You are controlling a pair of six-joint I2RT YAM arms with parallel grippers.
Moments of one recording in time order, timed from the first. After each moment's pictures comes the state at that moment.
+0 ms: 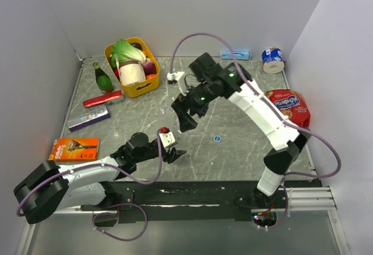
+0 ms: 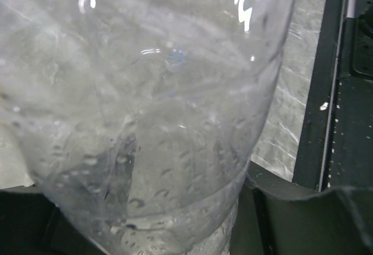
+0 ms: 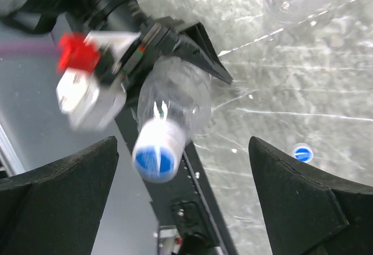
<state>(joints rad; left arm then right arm) -0.87 1.11 0.31 0.62 0.31 0.12 0.76 1.72 2.03 -1.36 -0.47 -0.18</state>
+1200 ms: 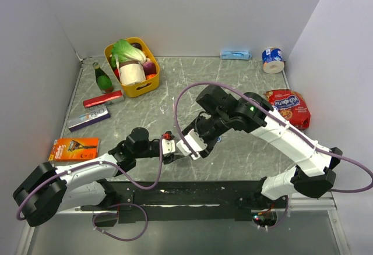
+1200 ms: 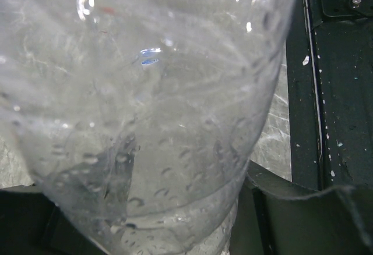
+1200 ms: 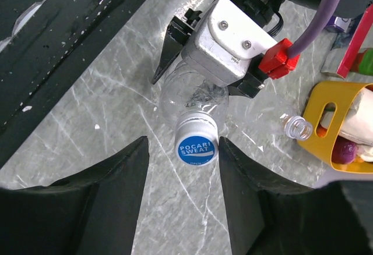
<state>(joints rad) -0.81 1.09 0.37 0.46 0.56 0.38 0.99 1.39 1.72 -1.35 -0.46 -1.34</state>
